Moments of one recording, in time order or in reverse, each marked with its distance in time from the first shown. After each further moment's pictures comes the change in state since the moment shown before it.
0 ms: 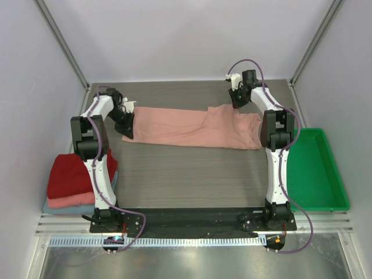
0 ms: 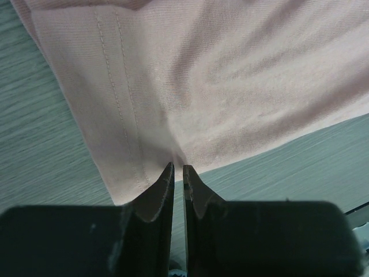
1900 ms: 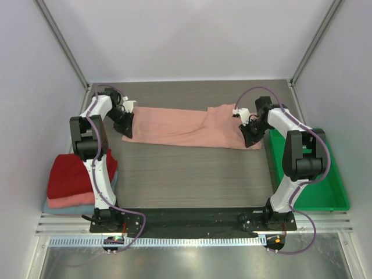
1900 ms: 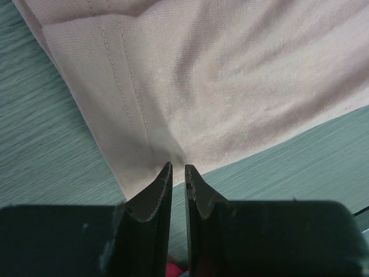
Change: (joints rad) left arm 0.013 0.002 0.008 0.000 0.014 0.092; right arm -0.052 -0.640 -0.816 -0.256 -0.117 -0.246
